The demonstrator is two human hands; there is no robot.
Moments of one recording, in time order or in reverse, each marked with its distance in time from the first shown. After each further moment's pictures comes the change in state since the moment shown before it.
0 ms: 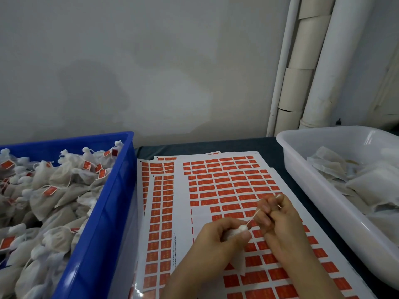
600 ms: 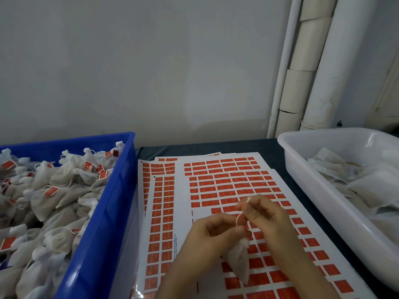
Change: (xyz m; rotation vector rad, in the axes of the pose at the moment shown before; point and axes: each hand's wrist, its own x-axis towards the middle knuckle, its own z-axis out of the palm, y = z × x) left_hand -0.002 0.009 -0.014 -0.141 -0.042 0.036; right_hand -0.011 0.003 0.009 -0.589 -0.207 -0.341
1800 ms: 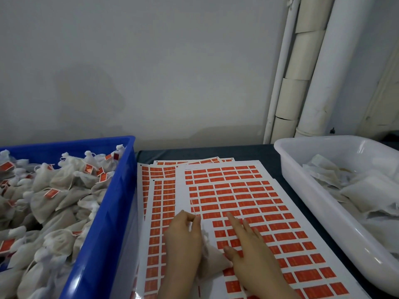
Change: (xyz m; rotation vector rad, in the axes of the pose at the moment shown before) left_hand 0.013 -0.021 -0.011 0.393 0.722 -0.208; right_hand -0.019 0.019 0.032 -0.868 -0.253 0.337
